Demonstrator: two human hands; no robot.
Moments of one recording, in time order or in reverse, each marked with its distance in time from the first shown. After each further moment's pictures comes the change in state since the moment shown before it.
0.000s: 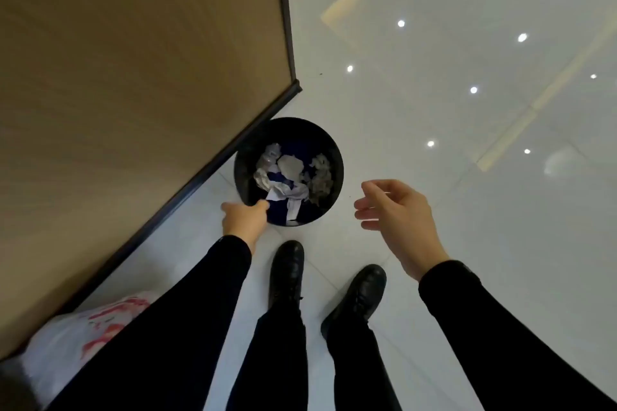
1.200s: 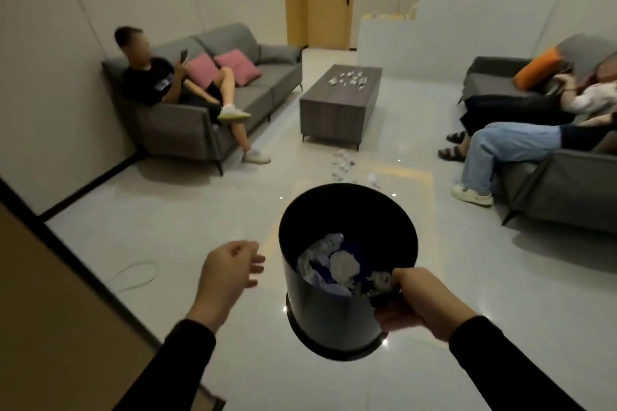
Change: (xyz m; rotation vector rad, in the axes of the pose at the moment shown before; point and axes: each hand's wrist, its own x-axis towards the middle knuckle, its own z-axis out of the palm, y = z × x) left_hand -0.565 0.387 -0.055 -0.033 -0.390 1.052; right_hand -0.295 -0.359 -0.354 0.256 0.215 -0.095
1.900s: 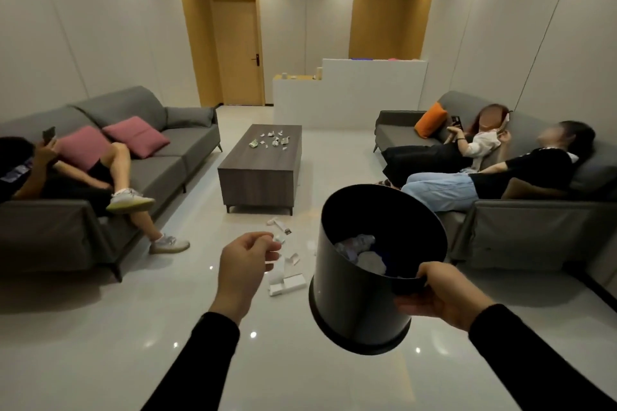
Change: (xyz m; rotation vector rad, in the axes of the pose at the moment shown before) left_hand 0.287 0.178 0.209 -0.154 -0.257 0.275; right_hand 0.202 -0.208 -0.154 0.400 0.352 -0.099
